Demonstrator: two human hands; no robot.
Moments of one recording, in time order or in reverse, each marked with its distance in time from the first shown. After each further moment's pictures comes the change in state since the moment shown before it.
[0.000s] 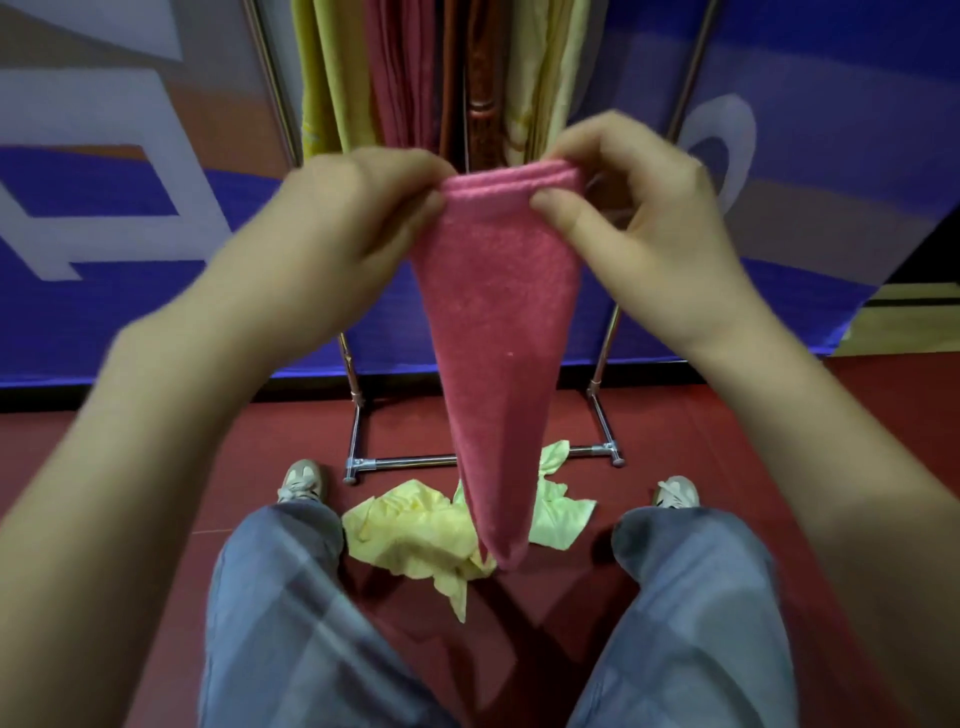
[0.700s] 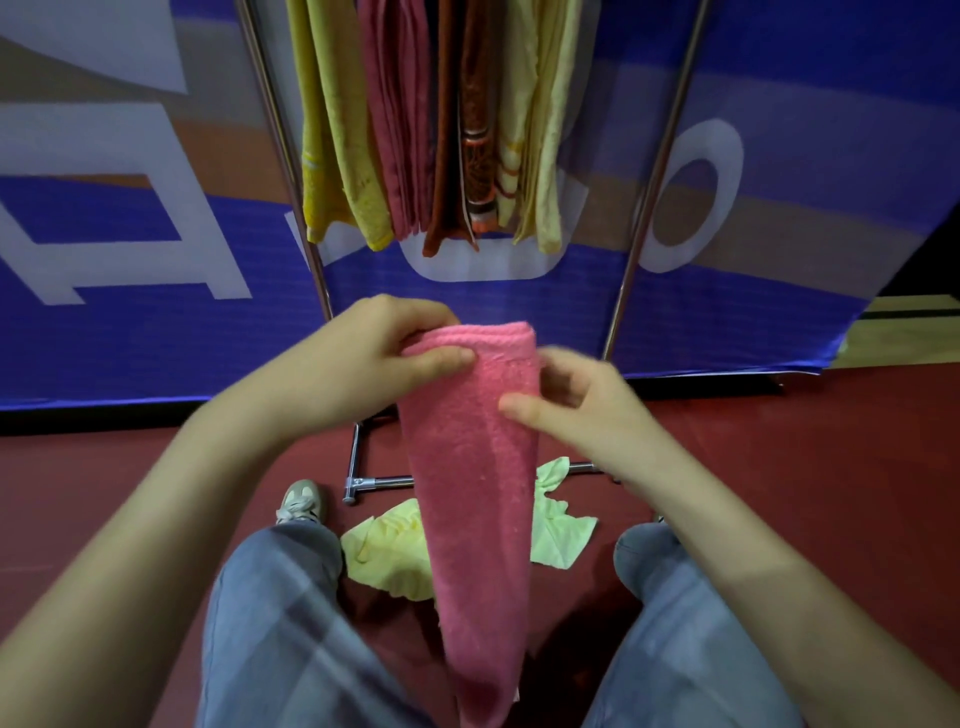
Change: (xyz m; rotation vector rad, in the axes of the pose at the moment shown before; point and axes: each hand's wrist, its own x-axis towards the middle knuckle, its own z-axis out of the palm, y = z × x) left_hand -0.020 -0.004 0.031 -0.418 -0.375 -0.270; right_hand -0.071 0.020 0.038 0.553 -0.239 0.593
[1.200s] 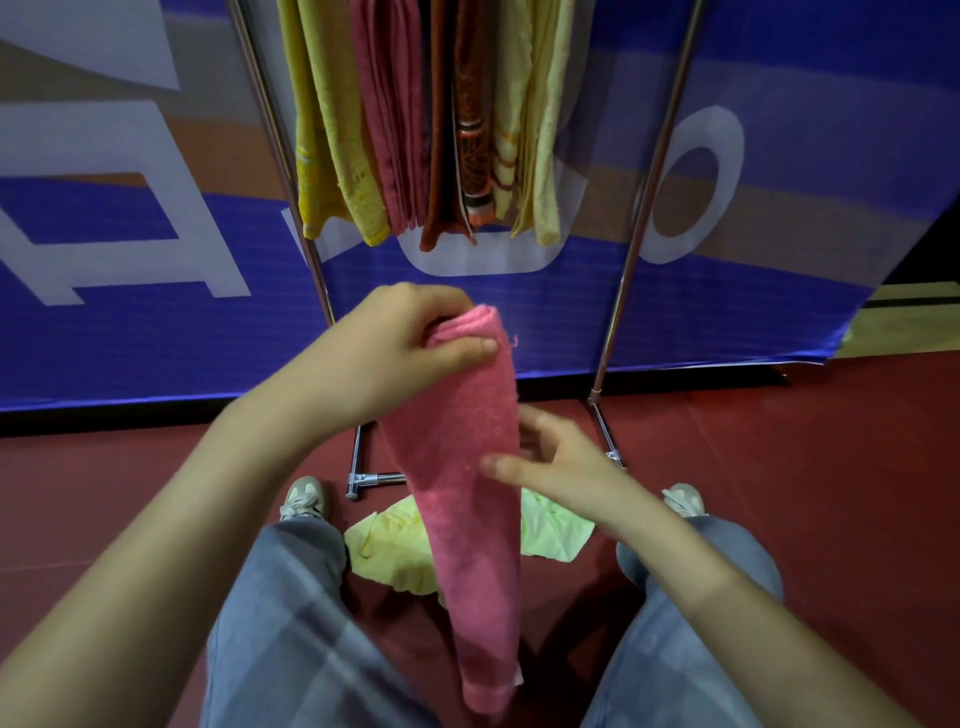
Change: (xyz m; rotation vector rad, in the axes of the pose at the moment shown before) left_hand 0.010 0.009 0.013 0.094 0.114 0.056; right_hand -0.012 0.048 0.014 0.116 -0.146 0.155
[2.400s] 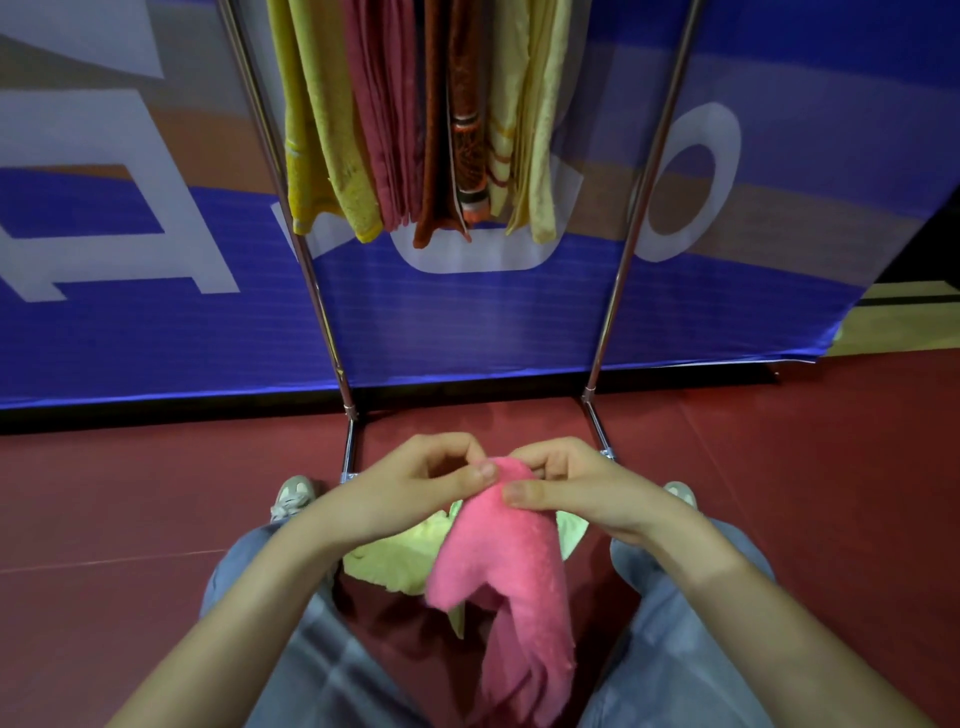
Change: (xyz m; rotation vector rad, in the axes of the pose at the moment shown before) left_hand -0.038 -0.057 0.083 -0.726 -0.329 -0.142; right_hand -0.010 0.003 -0.017 0.131 -0.275 0.148
